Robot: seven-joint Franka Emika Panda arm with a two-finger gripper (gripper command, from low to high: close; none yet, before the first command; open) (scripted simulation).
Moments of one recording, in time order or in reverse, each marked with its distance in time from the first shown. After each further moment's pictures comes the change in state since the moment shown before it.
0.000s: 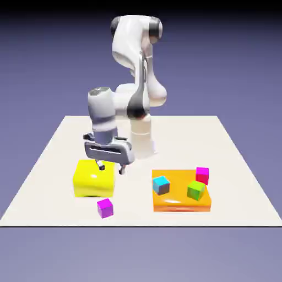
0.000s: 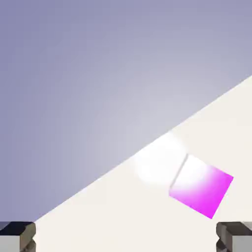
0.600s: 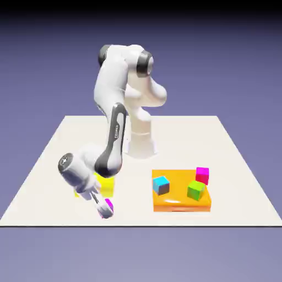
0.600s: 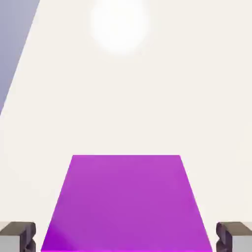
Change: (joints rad) arm -0.064 0.477 -0.038 0.237 0.226 -0.199 0.092
